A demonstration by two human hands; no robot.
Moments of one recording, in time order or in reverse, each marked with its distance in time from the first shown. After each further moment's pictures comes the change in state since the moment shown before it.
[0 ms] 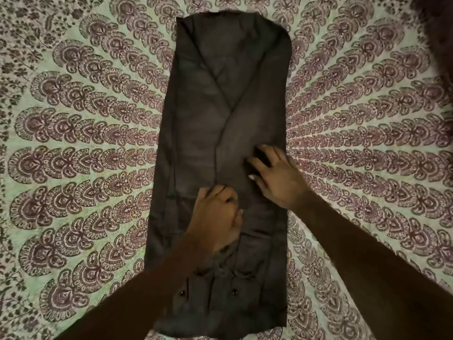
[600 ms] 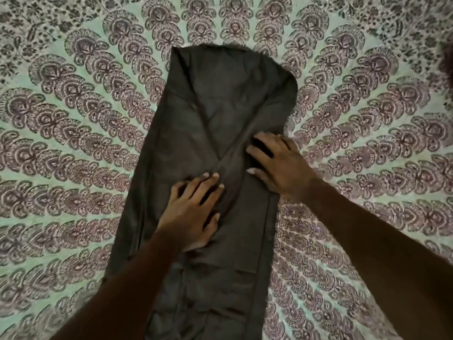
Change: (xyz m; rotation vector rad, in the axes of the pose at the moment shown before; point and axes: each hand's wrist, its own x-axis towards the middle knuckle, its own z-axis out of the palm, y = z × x) left_hand 0.122 -0.066 0.011 0.090 -0.026 -0.088; right_hand 0.156 0.120 -0.034 -0.111 0.022 -0.267
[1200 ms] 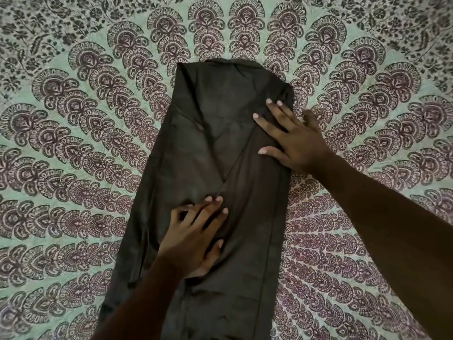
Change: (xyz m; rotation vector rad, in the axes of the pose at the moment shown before) left_hand 0.003 -0.007 0.006 0.035 0.027 0.028; right_hand 0.080 0.070 -0.019 -0.108 -0.006 0.039
